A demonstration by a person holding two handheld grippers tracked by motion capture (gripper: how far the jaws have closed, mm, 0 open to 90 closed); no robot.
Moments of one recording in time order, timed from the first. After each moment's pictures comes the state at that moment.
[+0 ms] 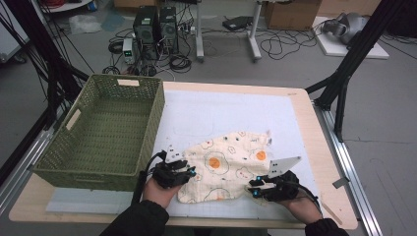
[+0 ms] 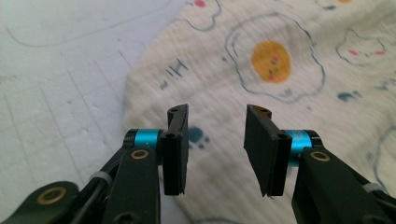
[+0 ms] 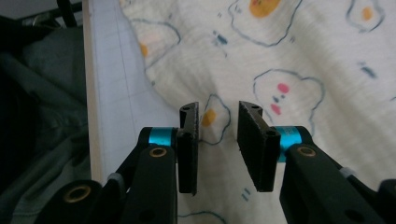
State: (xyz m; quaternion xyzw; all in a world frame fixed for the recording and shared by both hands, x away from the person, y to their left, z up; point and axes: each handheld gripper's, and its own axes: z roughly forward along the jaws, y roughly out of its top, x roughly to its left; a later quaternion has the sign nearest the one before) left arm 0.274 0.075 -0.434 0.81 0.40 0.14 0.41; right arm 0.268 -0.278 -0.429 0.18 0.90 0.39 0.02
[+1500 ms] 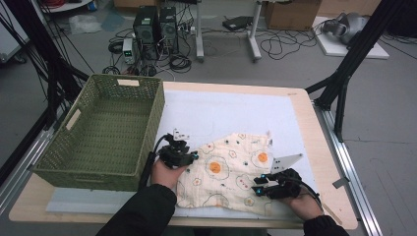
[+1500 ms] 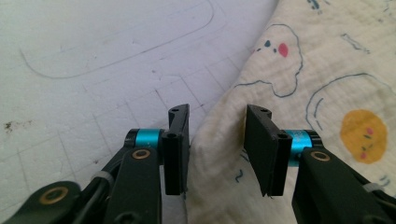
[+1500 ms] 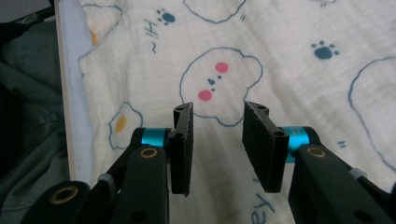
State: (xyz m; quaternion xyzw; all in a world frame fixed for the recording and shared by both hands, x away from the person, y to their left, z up) left arm 0.340 0.064 -0.438 0.79 0.46 0.14 0.38; right arm 0.278 -0.292 -0.435 0.22 0.90 0.38 0.02
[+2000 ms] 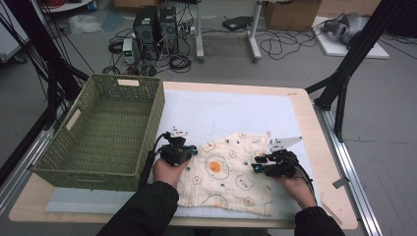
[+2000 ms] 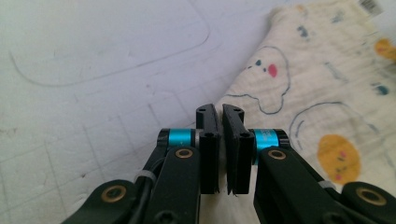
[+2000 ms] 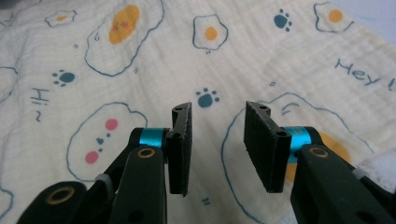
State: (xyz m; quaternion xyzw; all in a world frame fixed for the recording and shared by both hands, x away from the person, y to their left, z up) left arm 0.337 0.063 -0.429 0.77 0.46 0.11 0.43; right arm 0.331 -0.297 -0.438 0.29 0.87 0.40 0.06
